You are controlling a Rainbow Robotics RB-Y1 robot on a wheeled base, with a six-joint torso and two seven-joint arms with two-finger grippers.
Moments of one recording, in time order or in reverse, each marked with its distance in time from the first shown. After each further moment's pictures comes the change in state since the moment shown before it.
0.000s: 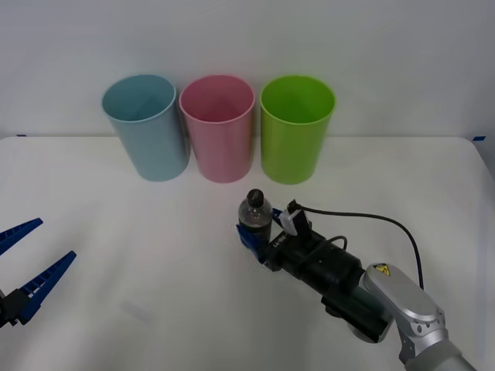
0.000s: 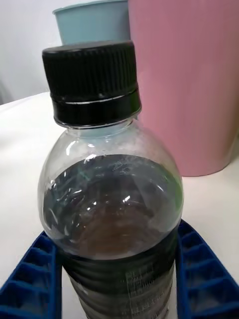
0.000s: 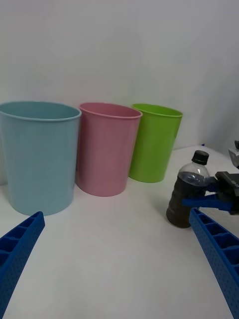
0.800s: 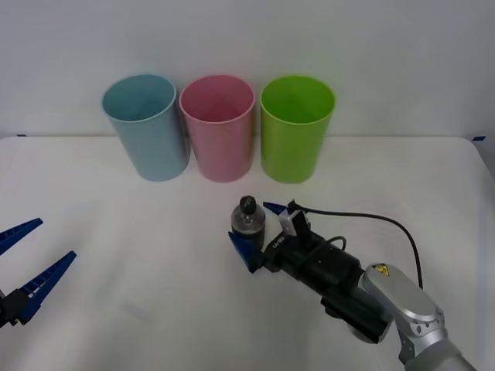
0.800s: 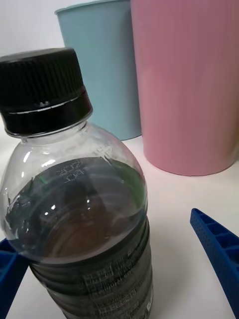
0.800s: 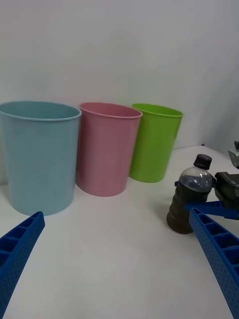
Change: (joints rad) right arm -0.003 -0.001 0.008 0.000 0.000 -0.001 -0.016; left arm 0.000 0.000 0.000 0.000 0.000 0.000 0.000
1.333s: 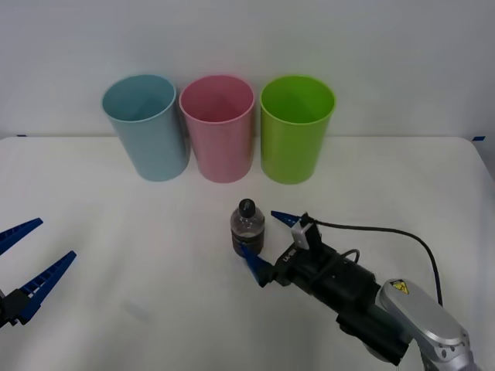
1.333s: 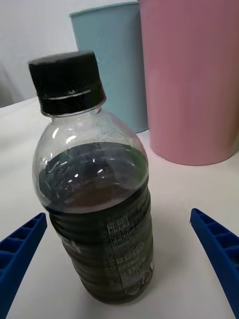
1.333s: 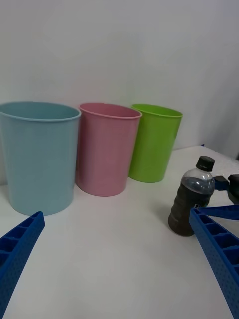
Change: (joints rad) right arm 0.092 -0.061 0.009 -0.112 0.000 -0.012 -0.014; left arm 0.000 0.000 0.000 0.000 0.000 0.000 0.000
